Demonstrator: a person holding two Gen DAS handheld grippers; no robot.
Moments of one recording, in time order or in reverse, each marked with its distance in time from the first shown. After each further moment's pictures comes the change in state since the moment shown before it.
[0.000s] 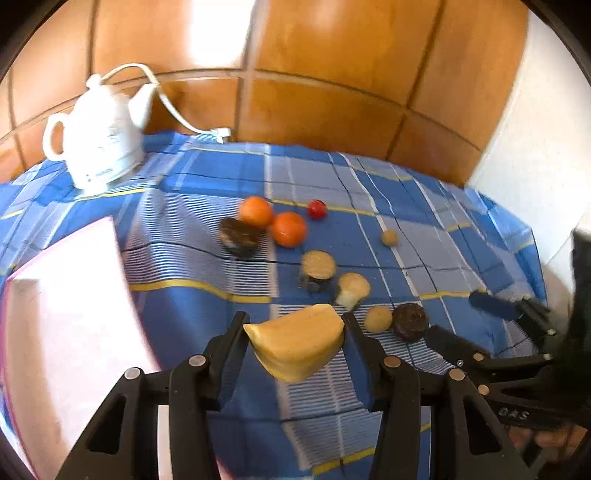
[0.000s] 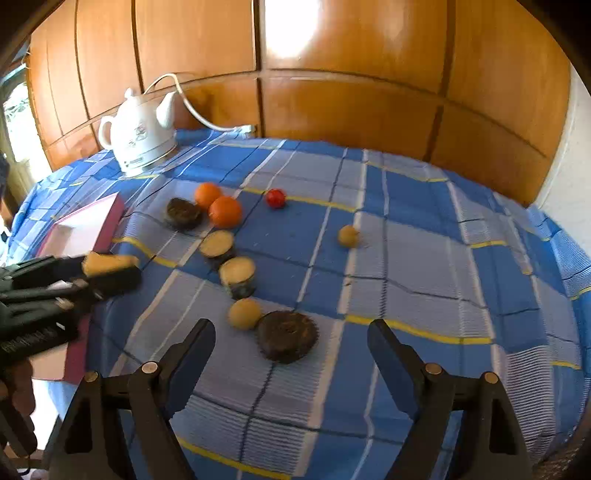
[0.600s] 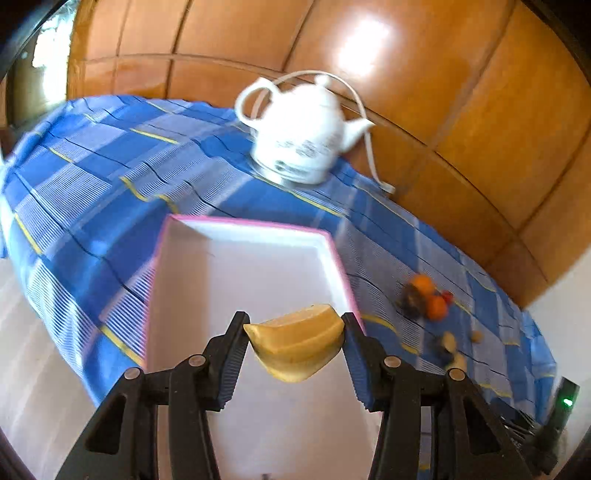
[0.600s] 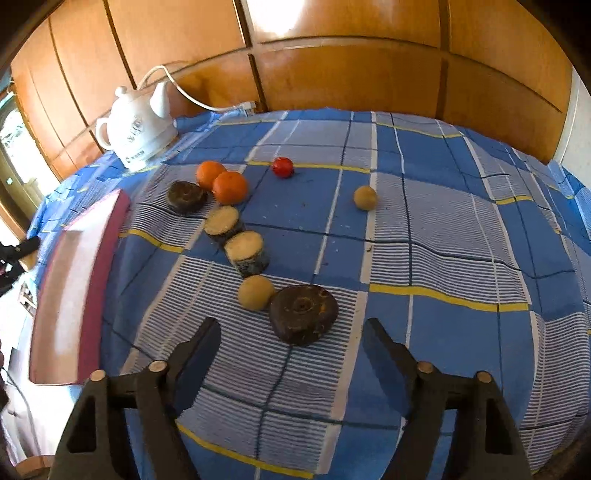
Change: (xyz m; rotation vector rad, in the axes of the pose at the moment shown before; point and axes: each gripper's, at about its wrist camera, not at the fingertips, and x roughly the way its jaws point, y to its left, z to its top) left arm -0.073 0.169 -0.016 -0.440 -0.108 0.216; right arm 0.026 -0.011 -0.006 0.073 0.097 0.050
